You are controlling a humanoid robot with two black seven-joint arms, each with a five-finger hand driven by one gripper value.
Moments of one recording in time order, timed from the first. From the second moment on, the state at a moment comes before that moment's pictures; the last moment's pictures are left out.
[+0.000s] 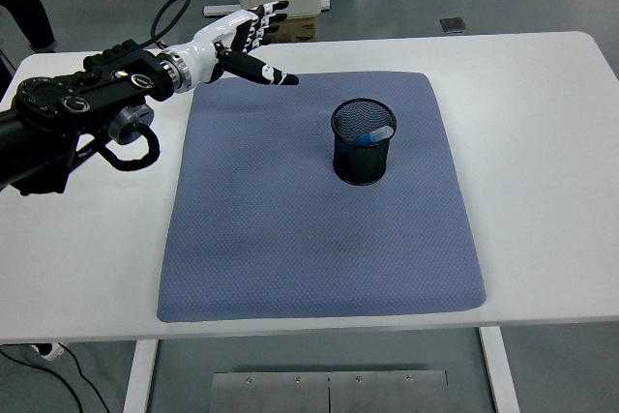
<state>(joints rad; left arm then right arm) -1.30 0.28 0.21 -0.73 0.09 -0.04 -0.36 0.06 0.00 0.26 0.20 -0.33 0.06 0.01</state>
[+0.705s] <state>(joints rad) -1.01 0.35 -0.27 -0.72 -0.12 -0.08 -0.46 0.06 0.00 0.26 0.20 -0.33 0.06 0.01</state>
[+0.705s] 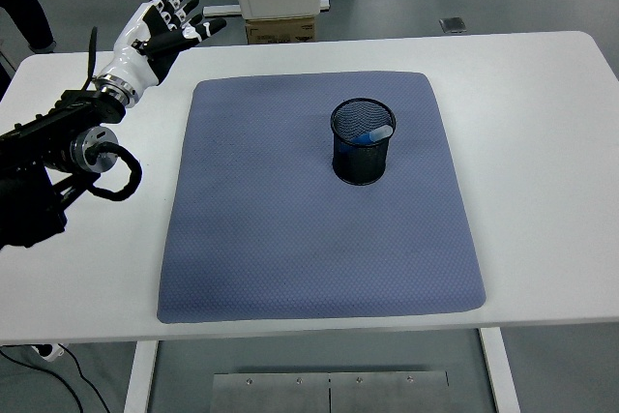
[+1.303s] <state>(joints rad) -0.81 0.52 -0.49 -0.72 -0.17 -0.23 -0.29 0.06 0.00 0.26 0.20 -0.33 0.06 0.01</state>
